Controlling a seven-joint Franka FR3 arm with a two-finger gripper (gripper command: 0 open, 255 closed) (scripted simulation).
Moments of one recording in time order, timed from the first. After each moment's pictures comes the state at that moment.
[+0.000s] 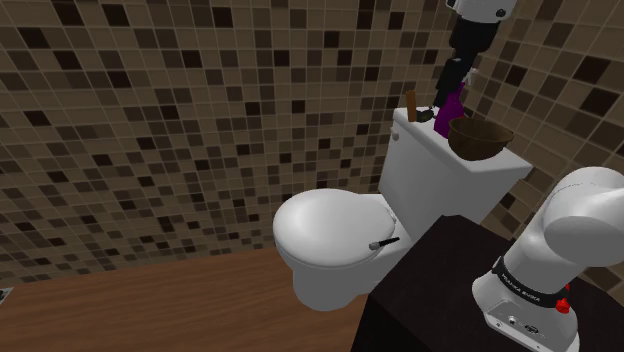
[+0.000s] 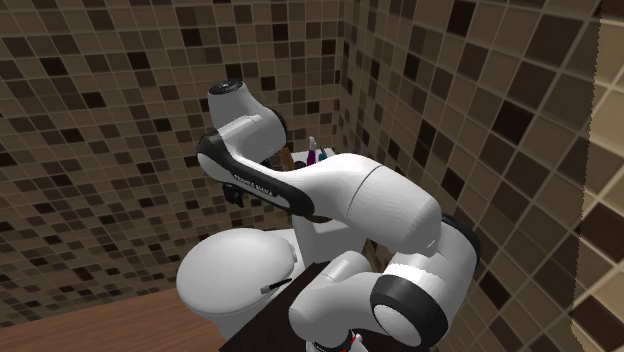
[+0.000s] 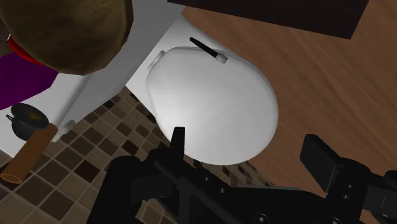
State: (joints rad) arm 0.00 -0.83 0.03 -2.35 -0.09 1.62 -0.10
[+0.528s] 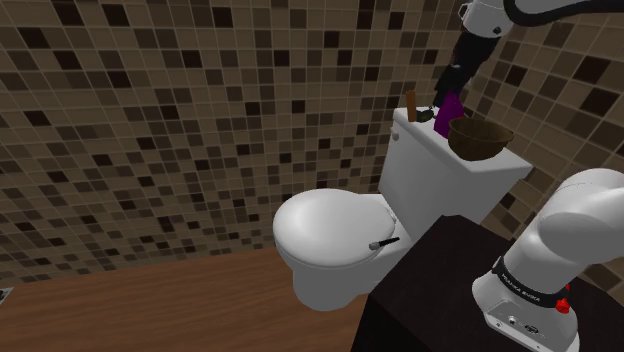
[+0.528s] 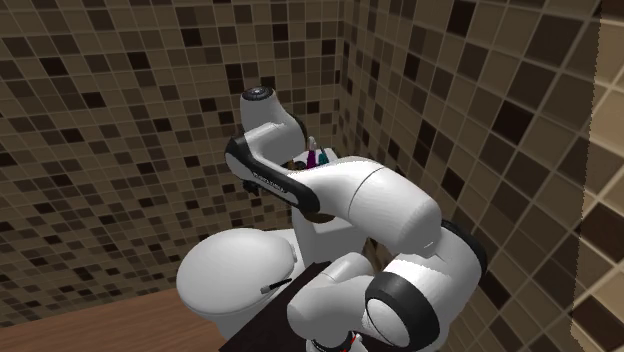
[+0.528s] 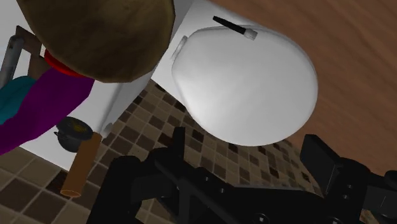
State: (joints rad) arm -0.09 -0.84 -0.06 -2.45 -0.15 1.82 -0.09
